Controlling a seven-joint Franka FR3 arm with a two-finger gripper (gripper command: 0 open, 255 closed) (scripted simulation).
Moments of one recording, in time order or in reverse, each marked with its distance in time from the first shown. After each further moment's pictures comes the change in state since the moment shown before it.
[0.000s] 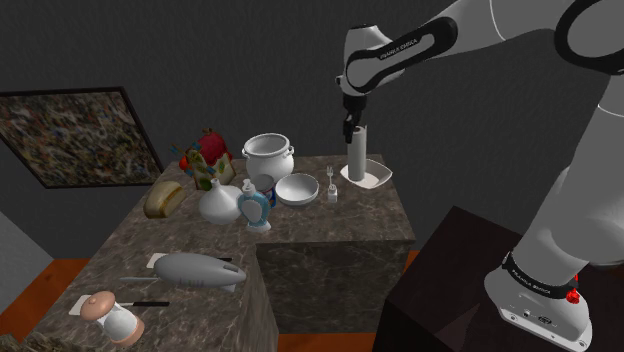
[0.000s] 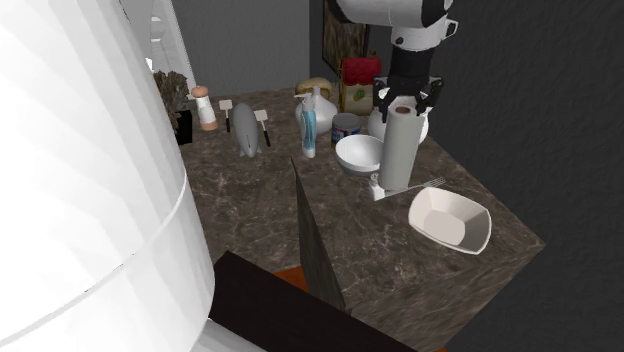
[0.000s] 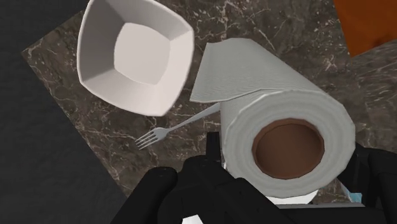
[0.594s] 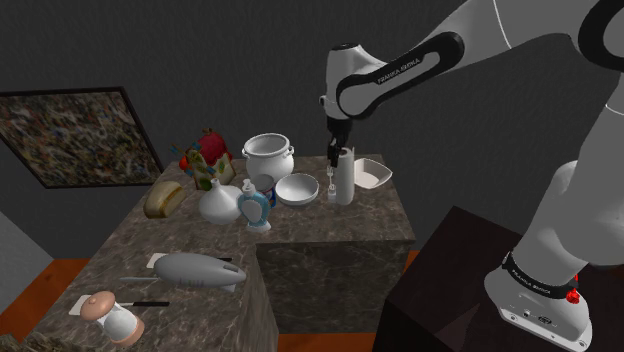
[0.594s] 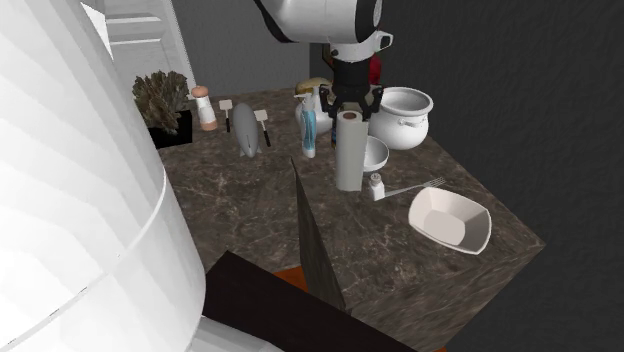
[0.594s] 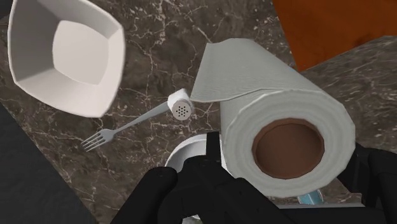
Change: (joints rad) arm 0.109 -0.041 0.090 -0.128 -0.031 0.081 0.216
